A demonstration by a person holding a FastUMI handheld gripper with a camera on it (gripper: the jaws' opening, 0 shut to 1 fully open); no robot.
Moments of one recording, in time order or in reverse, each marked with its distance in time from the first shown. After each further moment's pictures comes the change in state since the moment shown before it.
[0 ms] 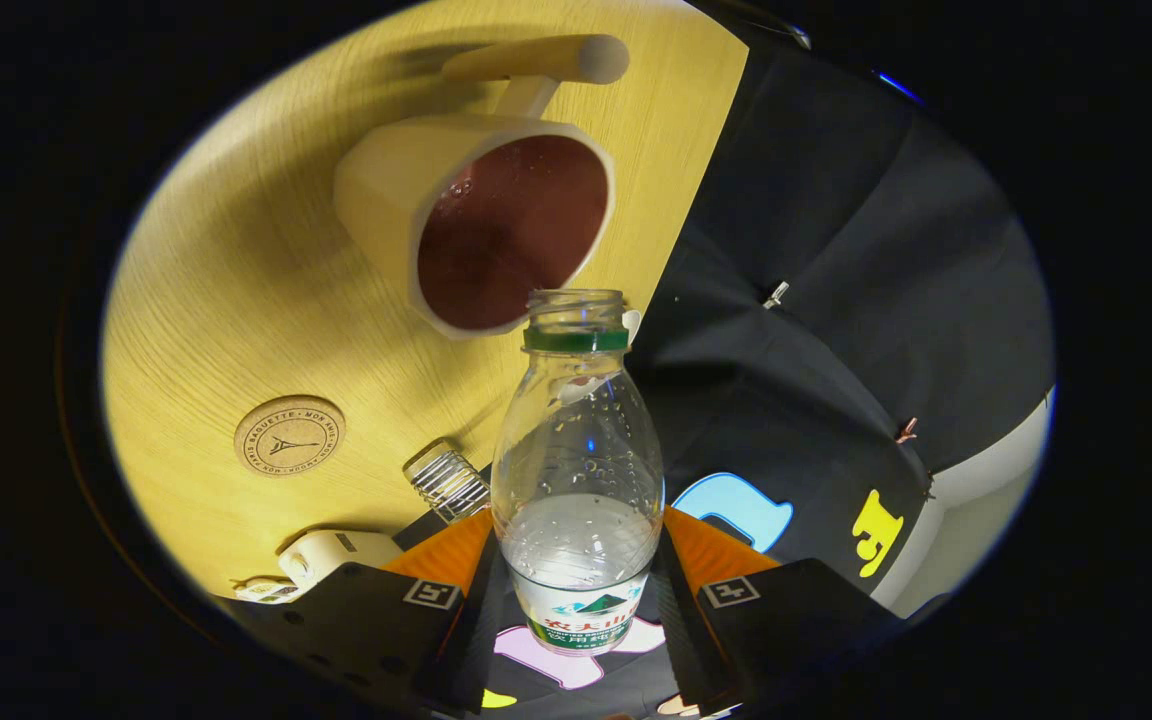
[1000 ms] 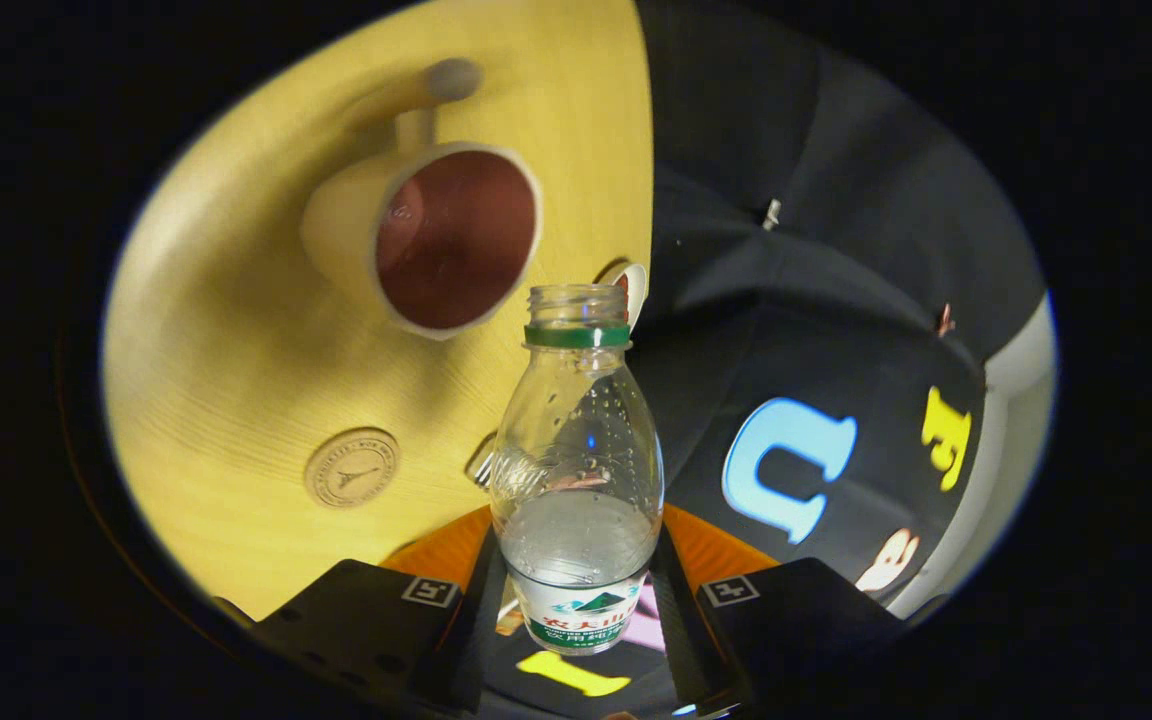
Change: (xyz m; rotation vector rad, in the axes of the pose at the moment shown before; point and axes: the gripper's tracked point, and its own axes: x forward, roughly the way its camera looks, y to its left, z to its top) arm -0.028 0.024 -0.021 0.470 0.127 0.147
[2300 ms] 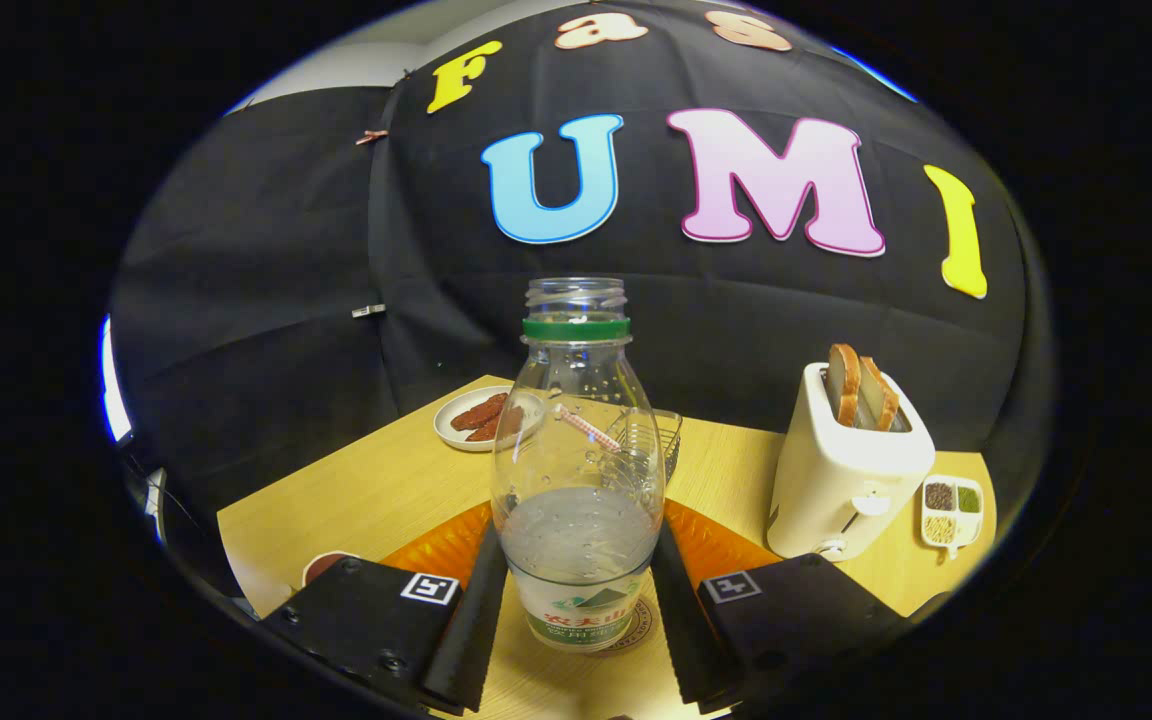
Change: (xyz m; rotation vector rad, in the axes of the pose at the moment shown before) arm 0.040 0.009 -0.090 1.902 -0.237 0.100
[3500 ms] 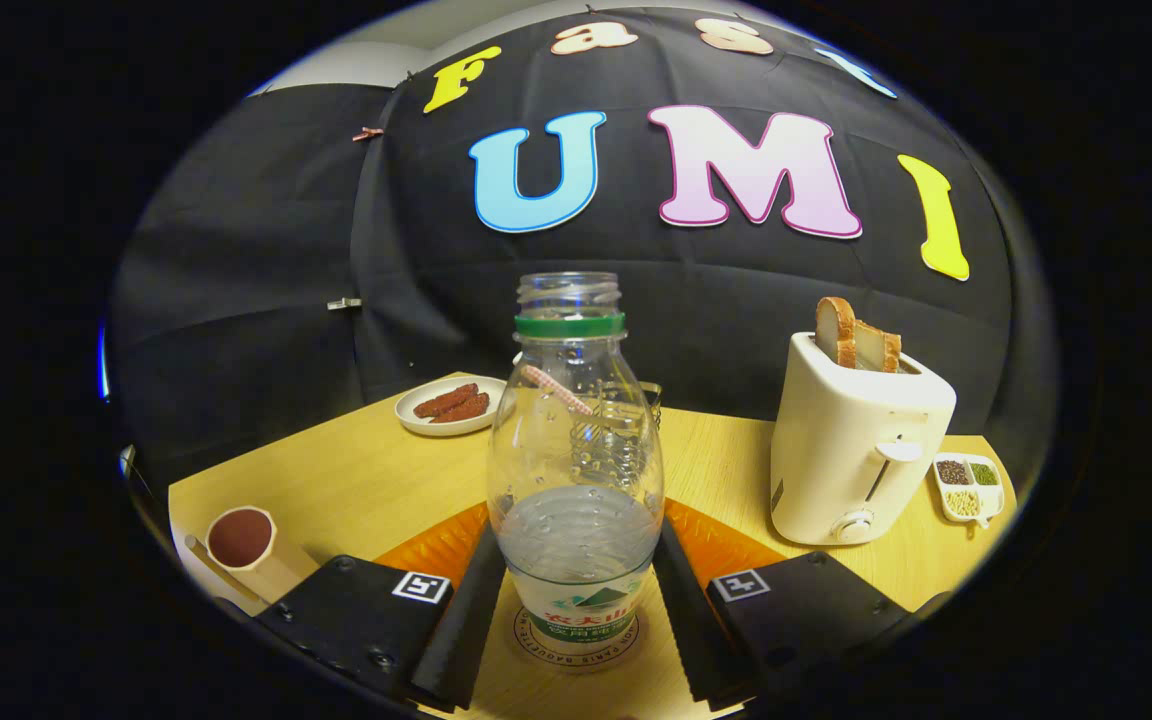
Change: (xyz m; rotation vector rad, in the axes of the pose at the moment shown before) arm 0.030 -0.015 -0.062 -0.080 -0.047 -0.058
